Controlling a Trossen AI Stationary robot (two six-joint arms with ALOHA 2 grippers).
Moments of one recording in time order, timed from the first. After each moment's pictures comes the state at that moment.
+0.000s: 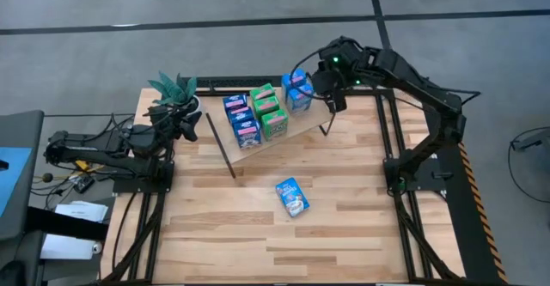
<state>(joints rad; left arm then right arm) -0.09 0.48 0.60 -0.36 -1.04 -0.66 -0.43 1.55 1.89 -1.15 0.14 -0.83</state>
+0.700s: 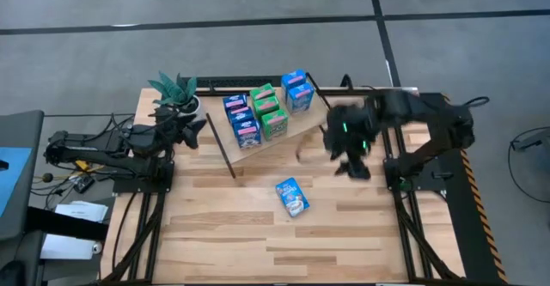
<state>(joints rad) -0.09 0.48 0.60 -0.35 -0.80 -0.61 0.11 1.46 1.76 -1.37 -0.26 0.12</state>
